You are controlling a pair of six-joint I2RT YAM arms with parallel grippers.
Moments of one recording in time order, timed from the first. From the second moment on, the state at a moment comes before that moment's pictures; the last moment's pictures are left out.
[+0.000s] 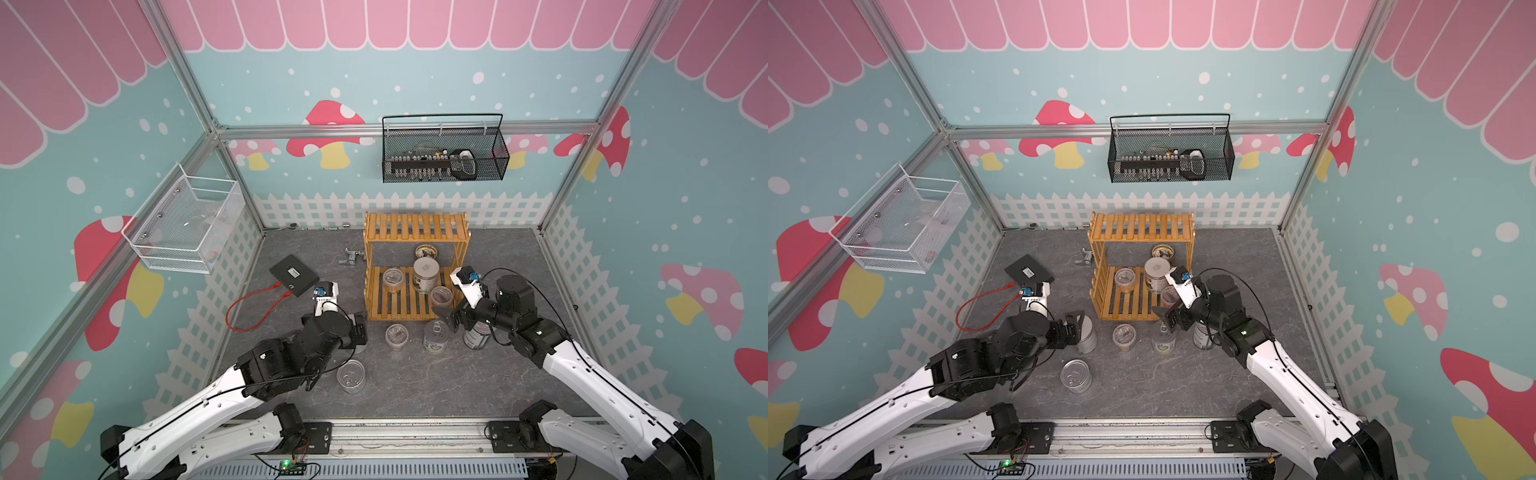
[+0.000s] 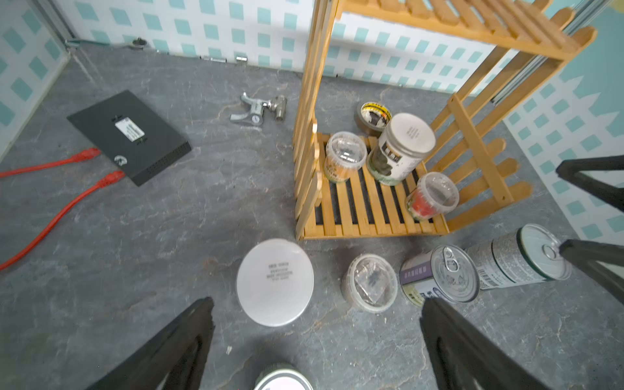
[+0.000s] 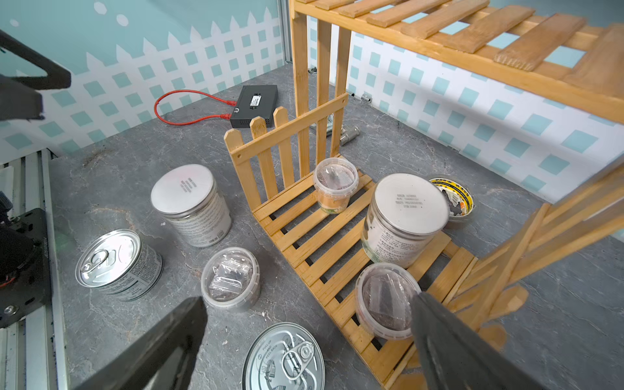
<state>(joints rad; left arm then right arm) -0.93 0.83 0.95 -0.77 -0.56 -0.62 0.48 1.01 0.77 -0.18 -0.36 -0.14</state>
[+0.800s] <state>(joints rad) -0.69 0.88 0.93 -0.45 -0.16 -0.28 0.51 1.16 0.83 -0.14 -0.36 0.02</state>
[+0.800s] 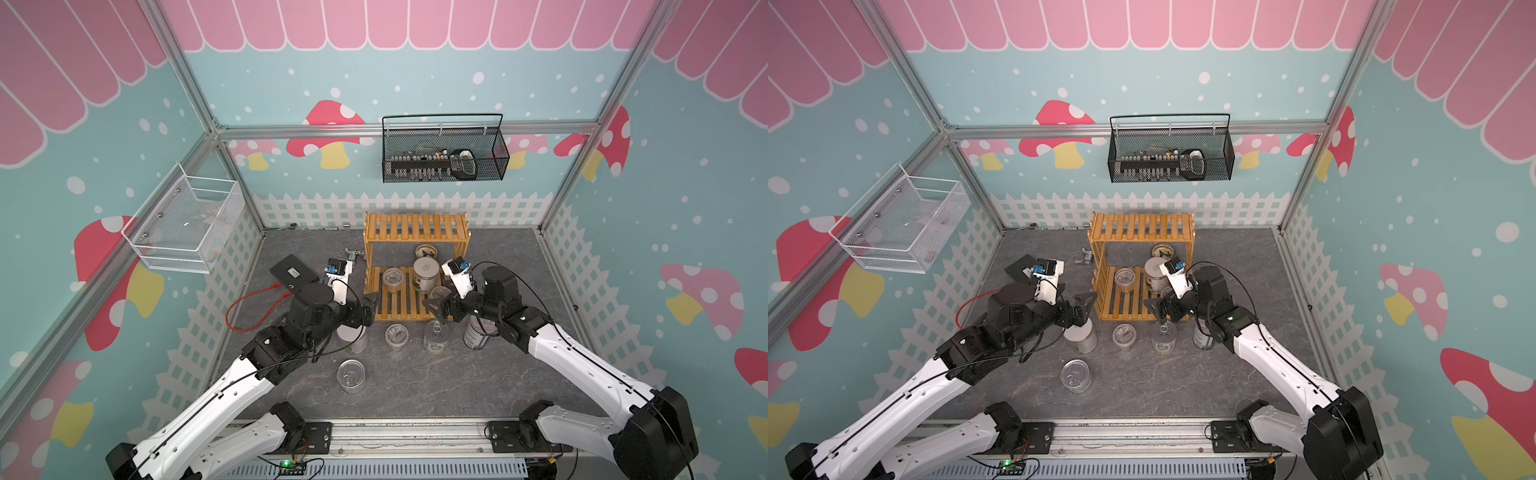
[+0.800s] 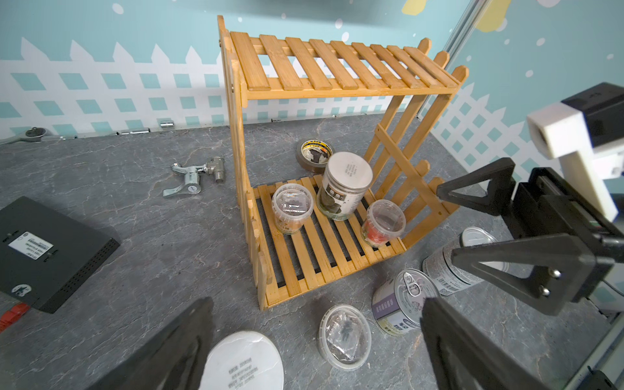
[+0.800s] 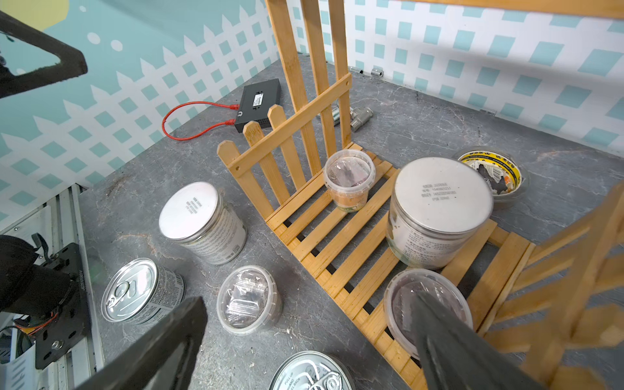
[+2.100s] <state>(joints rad) -0.66 0.93 0.88 -0.39 -0.03 -0.23 0.70 1.60 1.08 -0.35 0.30 0.47</state>
